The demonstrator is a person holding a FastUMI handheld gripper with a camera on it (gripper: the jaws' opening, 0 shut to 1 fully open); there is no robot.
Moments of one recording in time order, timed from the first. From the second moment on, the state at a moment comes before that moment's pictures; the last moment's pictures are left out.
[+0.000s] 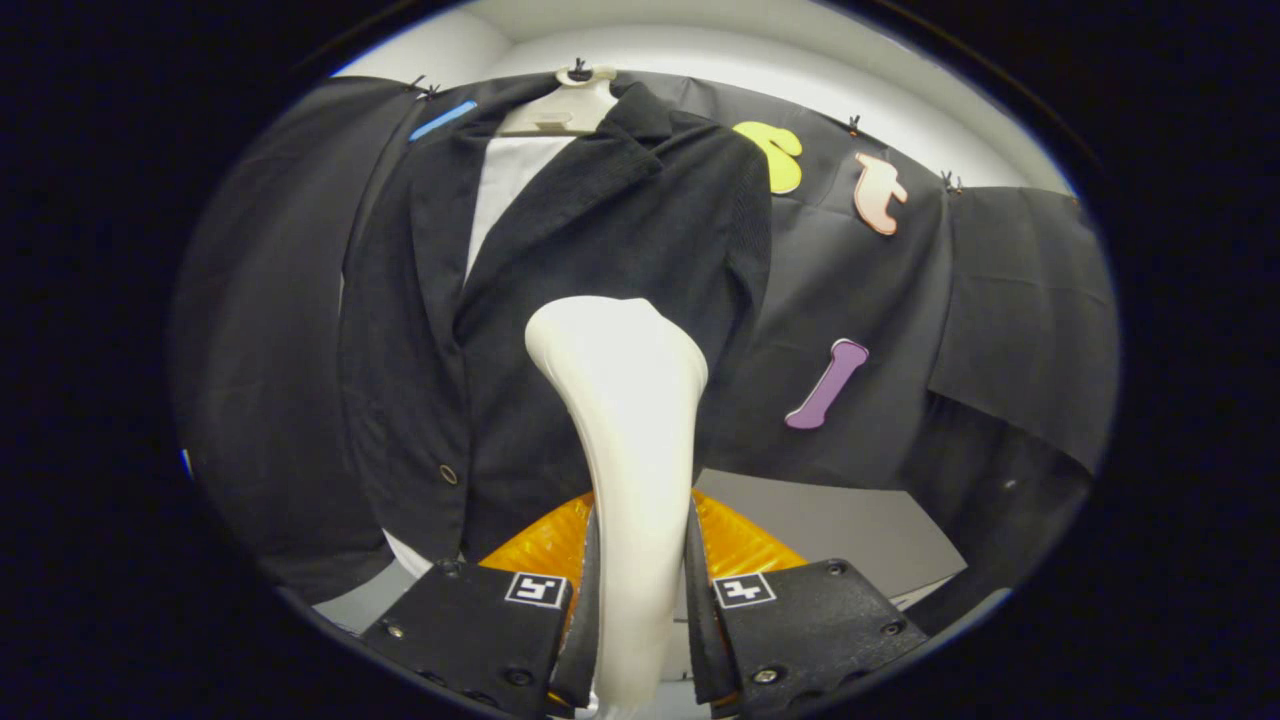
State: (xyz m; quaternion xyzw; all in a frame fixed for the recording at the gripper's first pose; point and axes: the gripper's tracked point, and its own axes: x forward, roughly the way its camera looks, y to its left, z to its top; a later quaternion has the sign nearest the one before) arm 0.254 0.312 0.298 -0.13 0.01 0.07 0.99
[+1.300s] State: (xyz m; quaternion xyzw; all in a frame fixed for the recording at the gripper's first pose) arm 0.275 0.299 0.148 -0.16 0.12 0.07 0.98
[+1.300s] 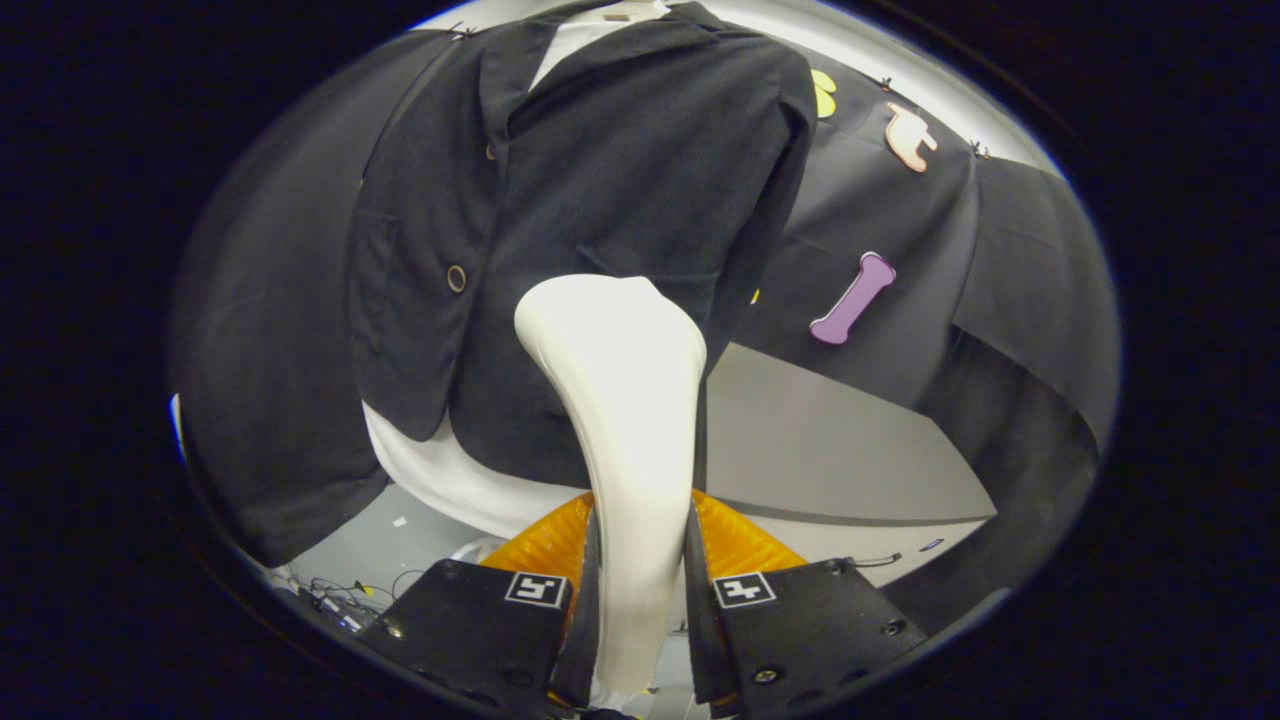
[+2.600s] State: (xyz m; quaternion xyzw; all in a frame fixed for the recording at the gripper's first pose) arm 0.296 0.290 0.074 -0.14 0.20 0.11 0.96
